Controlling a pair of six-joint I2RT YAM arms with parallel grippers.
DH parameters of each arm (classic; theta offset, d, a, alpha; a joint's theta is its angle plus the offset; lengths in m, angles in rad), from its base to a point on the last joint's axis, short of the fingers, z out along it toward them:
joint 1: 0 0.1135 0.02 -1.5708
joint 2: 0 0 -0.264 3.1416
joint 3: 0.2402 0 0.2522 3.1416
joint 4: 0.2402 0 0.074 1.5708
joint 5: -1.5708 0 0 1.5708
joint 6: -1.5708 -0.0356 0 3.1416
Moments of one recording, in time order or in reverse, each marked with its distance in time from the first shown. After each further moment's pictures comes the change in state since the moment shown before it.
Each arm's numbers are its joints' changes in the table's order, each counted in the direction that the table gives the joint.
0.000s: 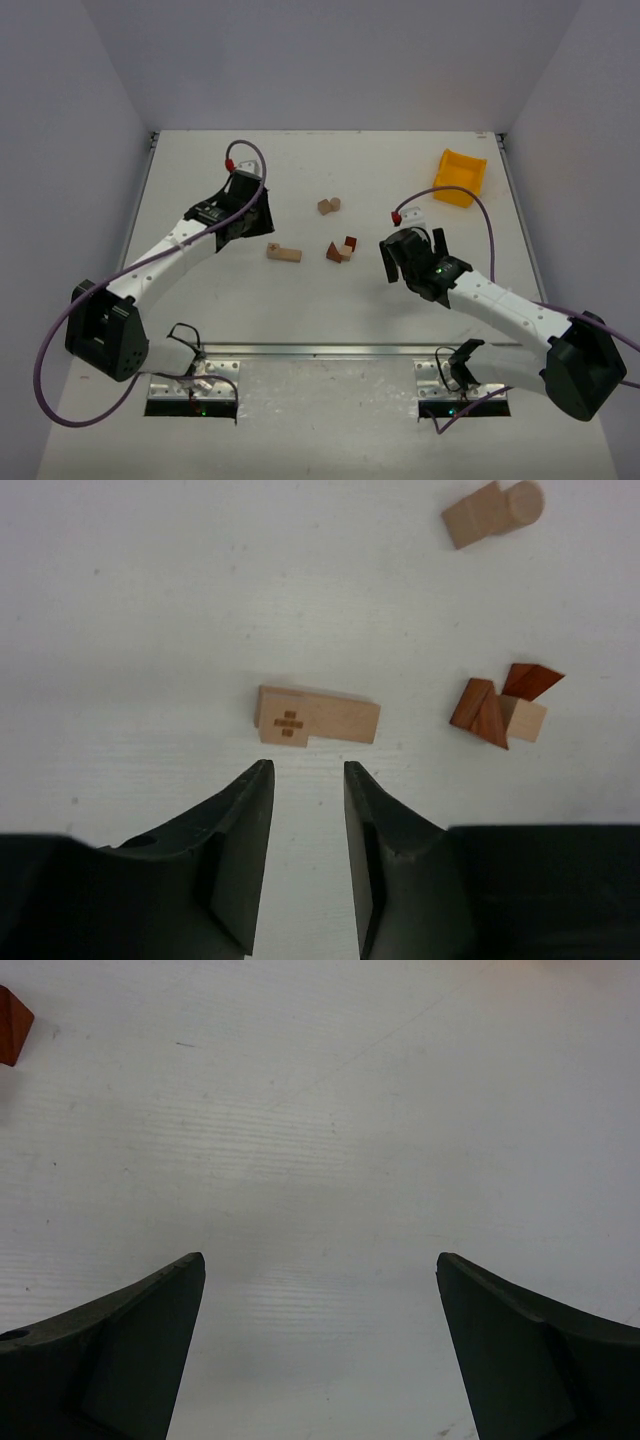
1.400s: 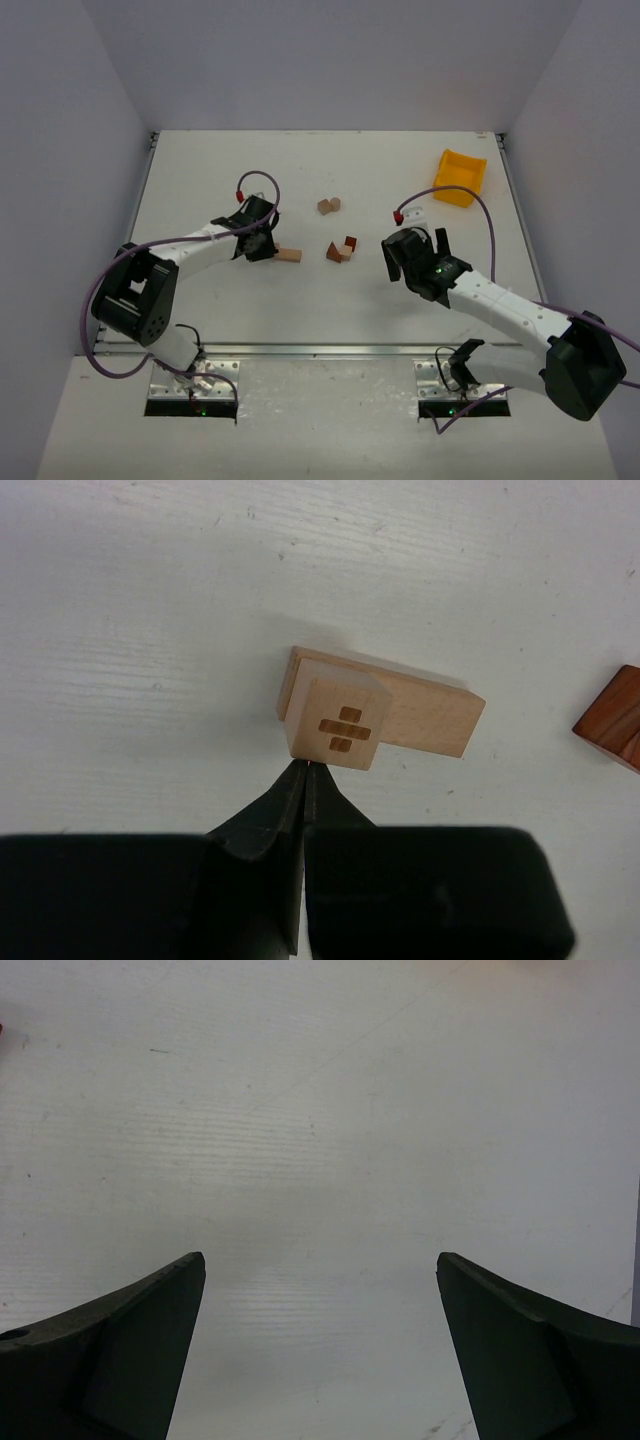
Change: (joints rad) left arm 0.001 0.210 -0.168 -0.166 -0.021 0.089; right arm 0.000 0.001 0.000 0.006 -0.042 -0.009
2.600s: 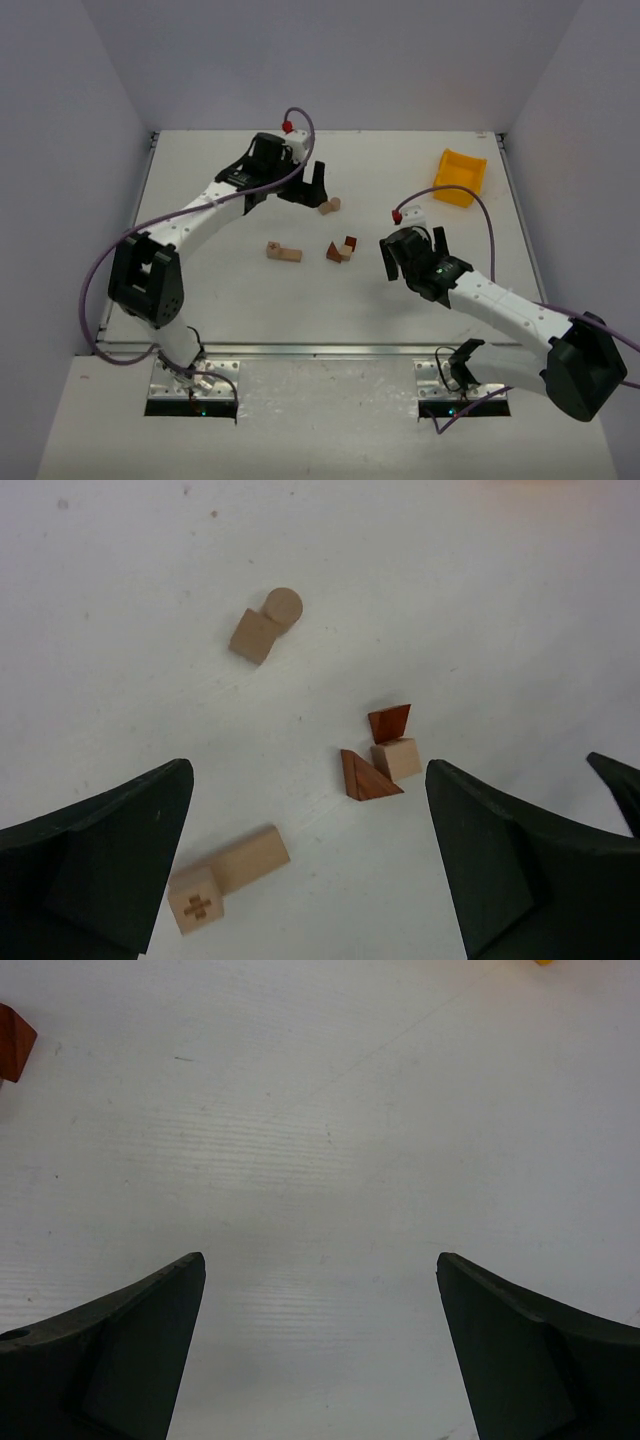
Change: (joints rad) left arm 0.004 0.077 0.458 -0.039 -0.394 -0.459; right arm 0.000 -0.008 0.000 -0.022 0.030 0.014
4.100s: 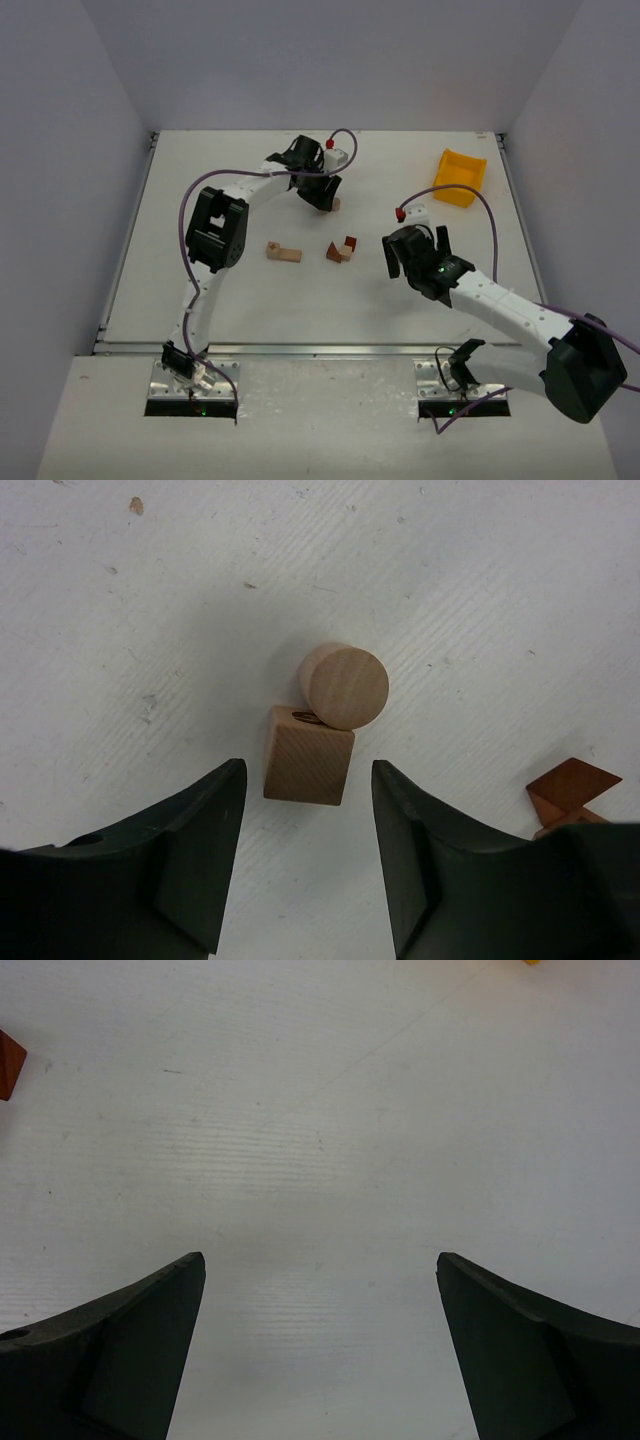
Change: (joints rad) left arm -0.012 0.703 0.587 0.232 -0.090 -0.352; right arm -0.026 -0.003 -0.002 -0.016 0.002 -0.002
